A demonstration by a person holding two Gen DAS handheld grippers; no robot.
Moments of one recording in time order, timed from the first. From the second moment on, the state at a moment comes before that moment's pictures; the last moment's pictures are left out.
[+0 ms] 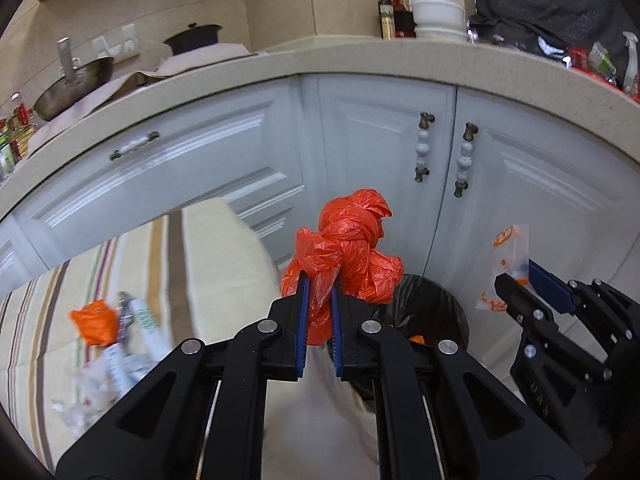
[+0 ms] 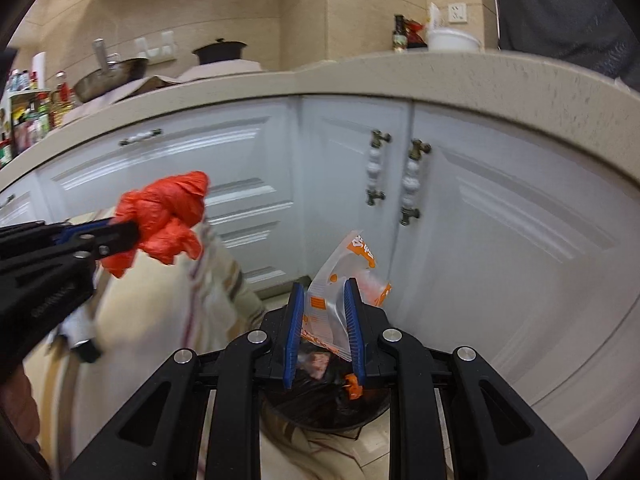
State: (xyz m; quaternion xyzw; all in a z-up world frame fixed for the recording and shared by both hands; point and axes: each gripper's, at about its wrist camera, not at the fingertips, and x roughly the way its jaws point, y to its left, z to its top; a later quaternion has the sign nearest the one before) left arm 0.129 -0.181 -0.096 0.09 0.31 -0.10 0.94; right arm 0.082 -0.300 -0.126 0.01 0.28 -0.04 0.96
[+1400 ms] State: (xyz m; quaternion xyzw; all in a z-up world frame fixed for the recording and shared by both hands) left arm 0.176 -0.179 -0.113 0.07 0.37 -0.05 0.93; right arm 0.119 -0.311 -0.138 0.03 0.30 -0.04 0.95
